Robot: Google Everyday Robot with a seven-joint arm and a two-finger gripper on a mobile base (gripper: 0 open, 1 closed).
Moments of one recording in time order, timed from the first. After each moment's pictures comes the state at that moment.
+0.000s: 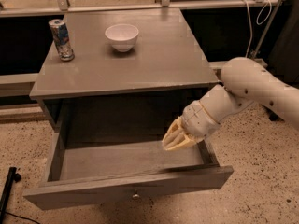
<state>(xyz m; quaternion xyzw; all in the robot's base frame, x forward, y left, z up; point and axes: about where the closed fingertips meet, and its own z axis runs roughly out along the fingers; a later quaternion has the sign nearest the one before) 0.454 -0.057 0.738 -0.78 0.50 0.28 0.25</state>
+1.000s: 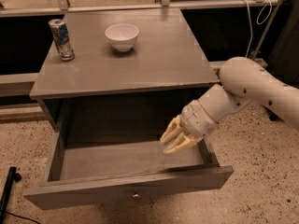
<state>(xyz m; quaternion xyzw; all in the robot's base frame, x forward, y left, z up) 0.454 -0.057 0.738 -0.78 0.50 0.28 0.25</state>
